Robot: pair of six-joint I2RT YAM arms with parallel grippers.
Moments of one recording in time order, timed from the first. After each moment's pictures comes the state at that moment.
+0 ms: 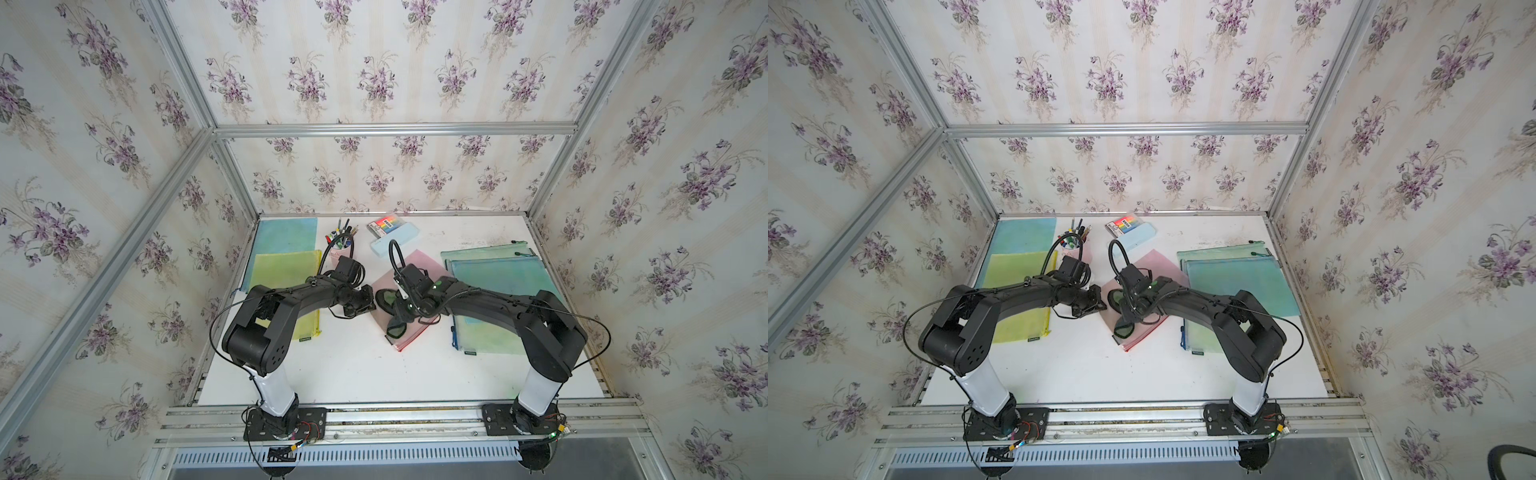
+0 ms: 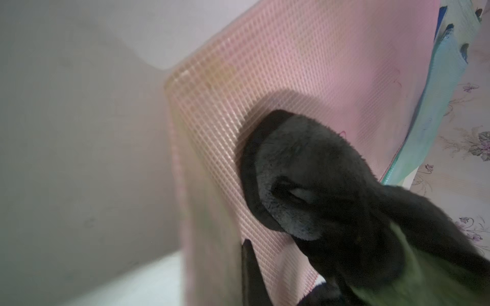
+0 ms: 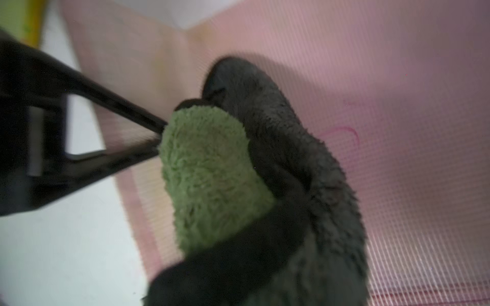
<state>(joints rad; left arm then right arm) -0.37 1.77 0.94 -0.30 0.44 -0.70 0.83 1.78 1.14 -0.50 0.01 0.45</state>
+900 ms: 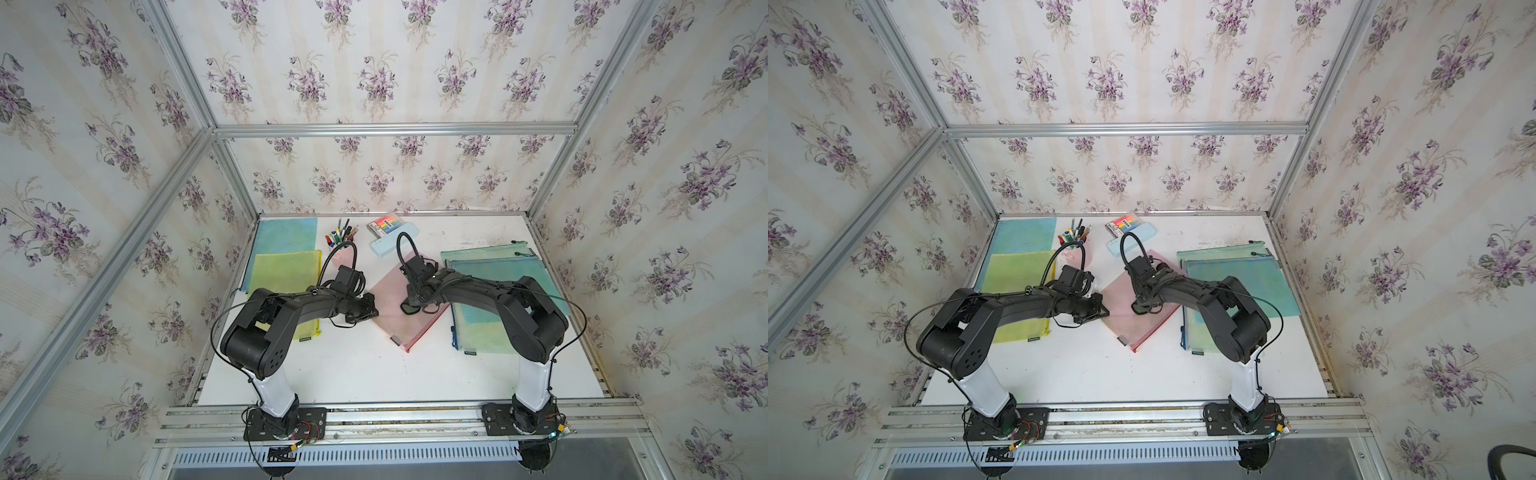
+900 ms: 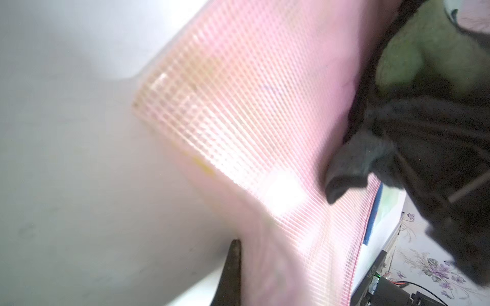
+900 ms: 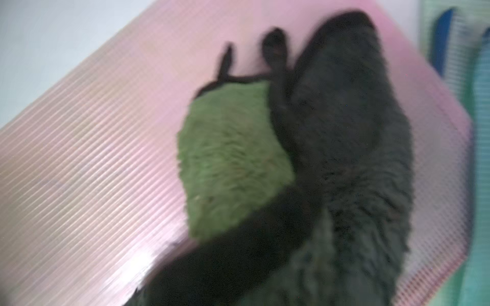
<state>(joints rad) -0.40 1.75 0.83 -0.16 0.47 -0.64 0.77 1.93 1.25 -0.50 0.26 0.49</state>
